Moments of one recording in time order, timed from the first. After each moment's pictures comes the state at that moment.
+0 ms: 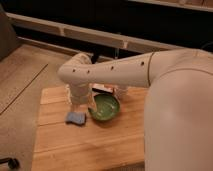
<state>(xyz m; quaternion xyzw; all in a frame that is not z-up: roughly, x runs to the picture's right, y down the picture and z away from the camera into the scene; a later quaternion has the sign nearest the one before) -0.108 0.103 0.703 -0.26 0.23 0.64 0.68</state>
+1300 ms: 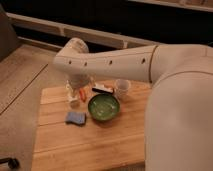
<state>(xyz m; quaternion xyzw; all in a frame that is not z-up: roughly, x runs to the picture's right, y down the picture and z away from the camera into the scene) -0.109 -0.006 0.705 -0.19 0.10 0.46 0.86</state>
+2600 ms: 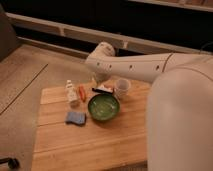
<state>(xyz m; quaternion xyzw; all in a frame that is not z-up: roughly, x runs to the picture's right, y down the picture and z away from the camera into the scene) 0.013 -0.032 0.811 -0.14 0.10 0.50 0.85</state>
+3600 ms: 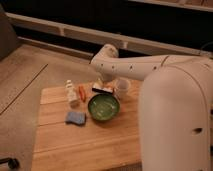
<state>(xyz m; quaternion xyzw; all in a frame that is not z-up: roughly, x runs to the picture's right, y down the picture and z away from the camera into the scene) 0.033 -0.041 0.849 -0.12 0.13 0.51 0.84</state>
